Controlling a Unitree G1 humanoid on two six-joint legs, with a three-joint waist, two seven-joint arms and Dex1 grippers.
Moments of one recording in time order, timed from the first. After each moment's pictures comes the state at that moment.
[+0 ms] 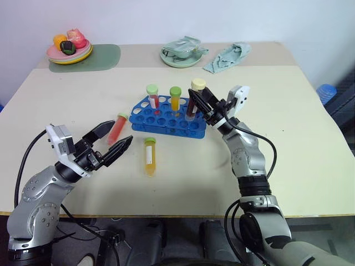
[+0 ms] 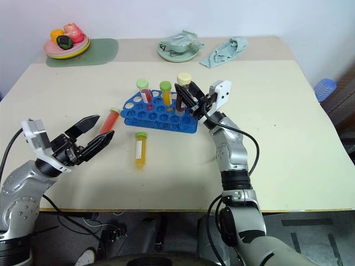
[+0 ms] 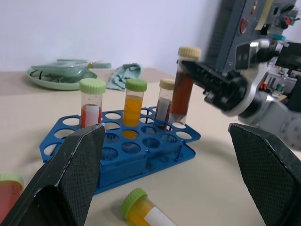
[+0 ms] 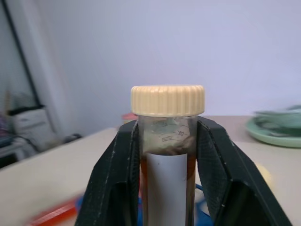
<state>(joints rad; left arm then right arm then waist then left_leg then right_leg) 0.07 0.53 0.36 -0.40 -0.82 0.32 -0.80 -0.61 -0.04 -0.15 0.41 0.37 -0.13 0.74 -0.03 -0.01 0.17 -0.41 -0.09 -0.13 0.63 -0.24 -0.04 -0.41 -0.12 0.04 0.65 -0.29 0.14</state>
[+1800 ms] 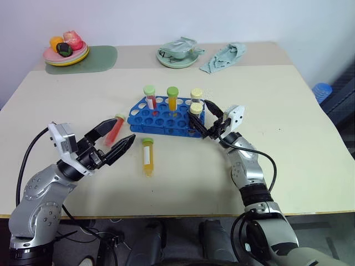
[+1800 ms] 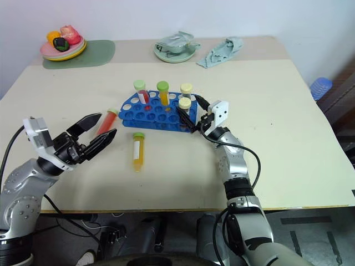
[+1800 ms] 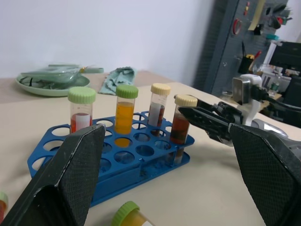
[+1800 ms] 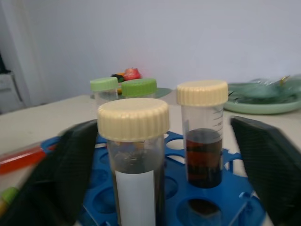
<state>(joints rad) 0.04 0.52 0.33 -0.43 -0.82 0.33 -0.75 -0.51 -0.11 -0.06 0.45 0.29 -0.28 0.71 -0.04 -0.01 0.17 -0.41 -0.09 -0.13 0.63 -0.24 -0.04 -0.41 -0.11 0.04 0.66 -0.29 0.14</state>
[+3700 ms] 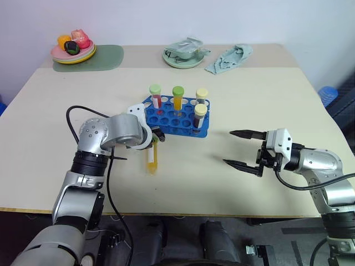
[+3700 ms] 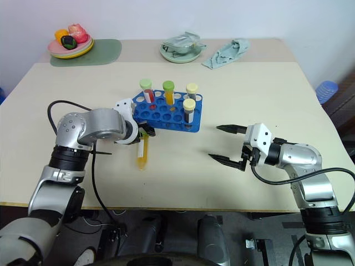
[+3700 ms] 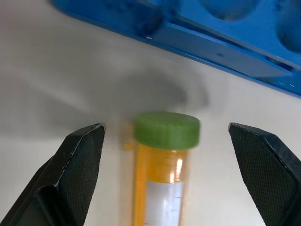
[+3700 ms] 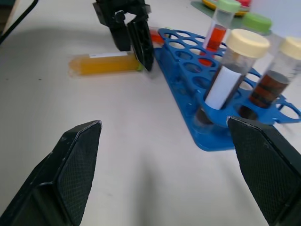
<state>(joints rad) -0.79 0.39 -0.05 0.19 -1.97 1.13 1.44 -0.17 -0.73 -0.09 -0.09 0.42 0.01 1.15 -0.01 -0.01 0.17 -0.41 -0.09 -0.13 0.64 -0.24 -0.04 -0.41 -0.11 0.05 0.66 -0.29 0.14</state>
